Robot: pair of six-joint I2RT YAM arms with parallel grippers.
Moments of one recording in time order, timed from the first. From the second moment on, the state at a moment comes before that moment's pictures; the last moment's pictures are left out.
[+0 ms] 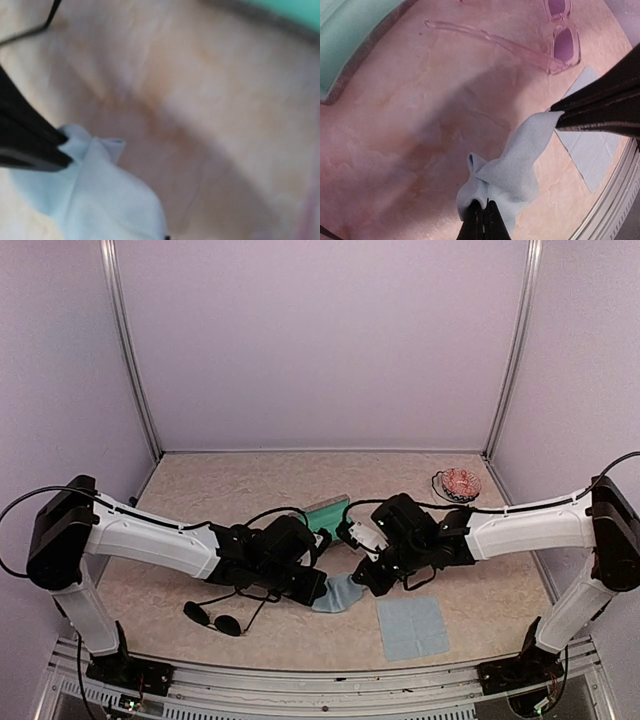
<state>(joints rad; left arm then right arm) -1.10 1.75 1.01 -0.15 0.00 -0.56 0.96 1.58 0.92 -0.24 -0.11 0.11</state>
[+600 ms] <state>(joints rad) -0.98 1.82 1.09 -0.02 -0.03 -0.60 0.82 1.70 1.12 -0.27 -0.07 0.05</state>
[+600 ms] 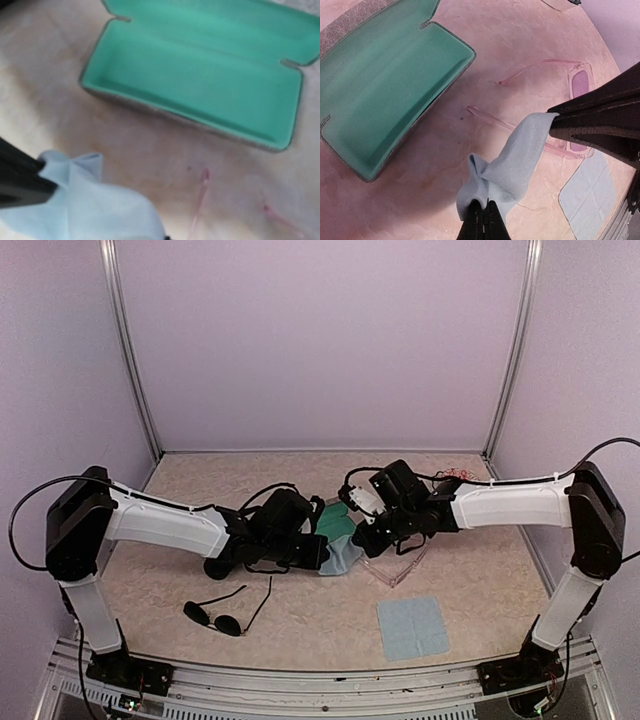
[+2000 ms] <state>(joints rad) -0.91 2.00 1.23 0.02 -0.33 -0.65 0.68 2.08 1.51 -0.26 -0.07 -0.01</state>
